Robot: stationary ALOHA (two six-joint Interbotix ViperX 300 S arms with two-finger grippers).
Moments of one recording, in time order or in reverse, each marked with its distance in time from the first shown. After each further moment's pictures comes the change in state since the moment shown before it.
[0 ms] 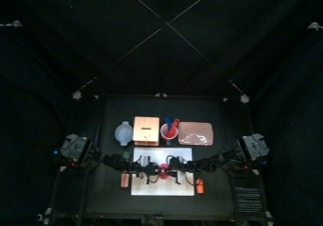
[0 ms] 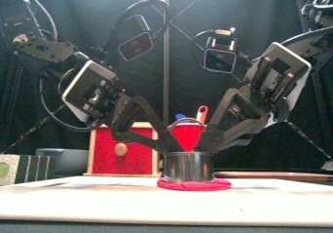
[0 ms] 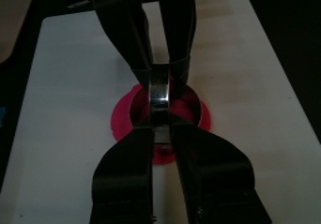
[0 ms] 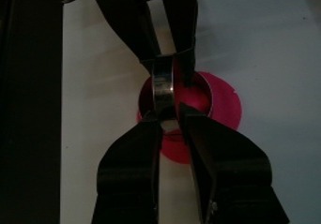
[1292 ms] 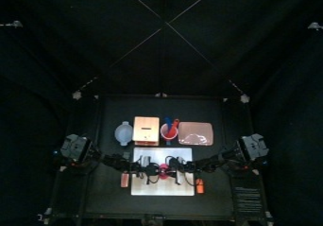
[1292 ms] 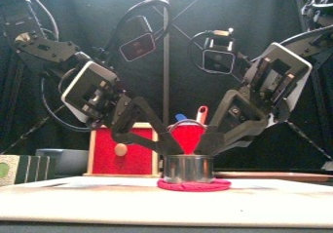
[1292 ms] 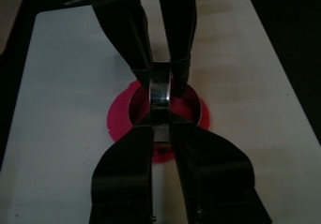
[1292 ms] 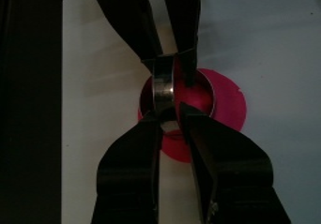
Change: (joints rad) left arm 0.002 0.003 -0.008 0.000 0.043 0.000; right arm -0.003 0.017 -0.003 0.002 0.025 0.000
